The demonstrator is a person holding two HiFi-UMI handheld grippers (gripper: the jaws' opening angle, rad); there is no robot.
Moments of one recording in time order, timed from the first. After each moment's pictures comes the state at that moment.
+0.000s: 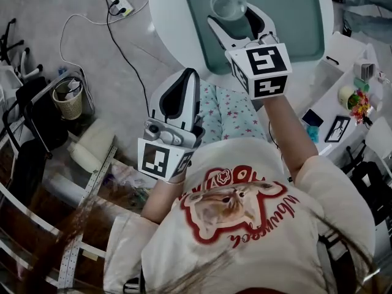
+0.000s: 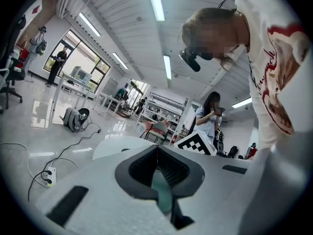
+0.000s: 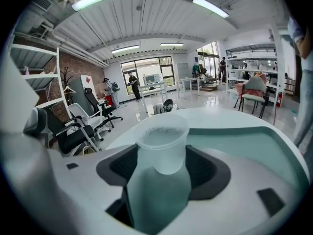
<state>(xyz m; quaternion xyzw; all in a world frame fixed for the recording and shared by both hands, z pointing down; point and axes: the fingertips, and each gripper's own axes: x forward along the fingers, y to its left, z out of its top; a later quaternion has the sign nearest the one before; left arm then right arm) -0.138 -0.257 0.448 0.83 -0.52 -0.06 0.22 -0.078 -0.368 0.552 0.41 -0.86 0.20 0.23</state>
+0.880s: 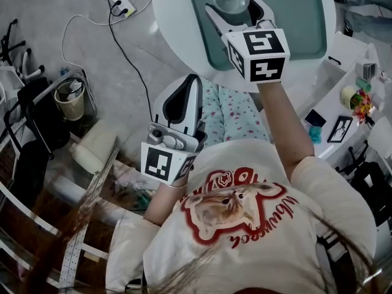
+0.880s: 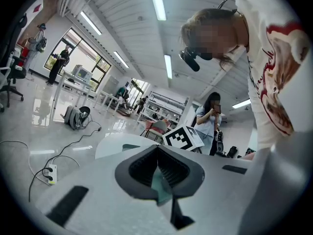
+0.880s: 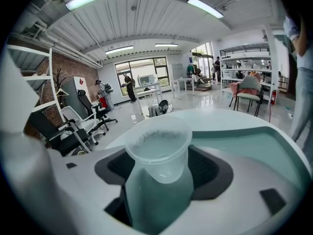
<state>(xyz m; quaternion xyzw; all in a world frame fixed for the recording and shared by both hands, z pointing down) -0.139 -0.243 0.453 0.82 -0.51 -0.06 0.23 -0.083 -0.394 0.558 0.44 -0.84 0.21 0.23</state>
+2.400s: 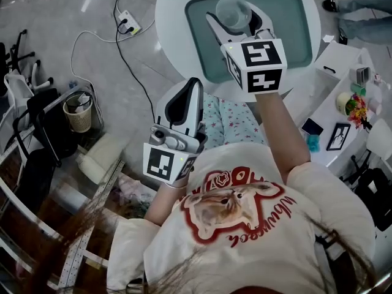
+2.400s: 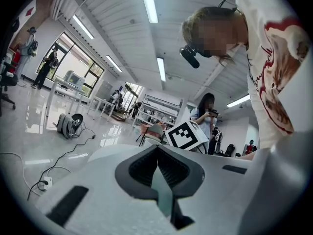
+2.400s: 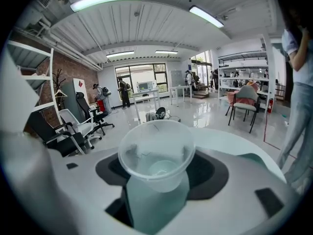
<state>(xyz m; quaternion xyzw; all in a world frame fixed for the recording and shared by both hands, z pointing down) -0.125 -0.265 0.415 0.84 -0.50 -0.06 0.19 -0.068 -0.413 0.497 0.46 -0.84 0.18 0.21</state>
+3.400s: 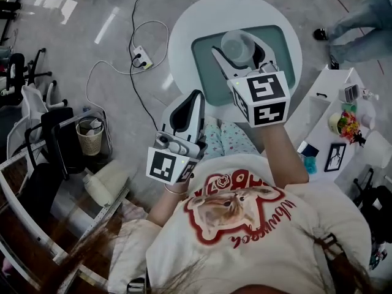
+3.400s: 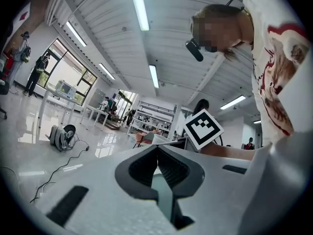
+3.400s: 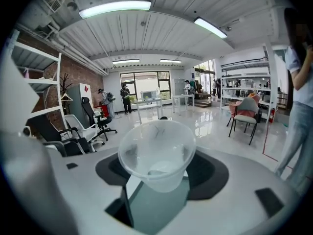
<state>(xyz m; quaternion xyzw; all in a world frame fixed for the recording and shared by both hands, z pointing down) -0.124 -0.278 0.351 0.86 -0.49 -0.08 0.13 -0.056 -0.394 0.386 0.45 -0.86 0.14 0.19</state>
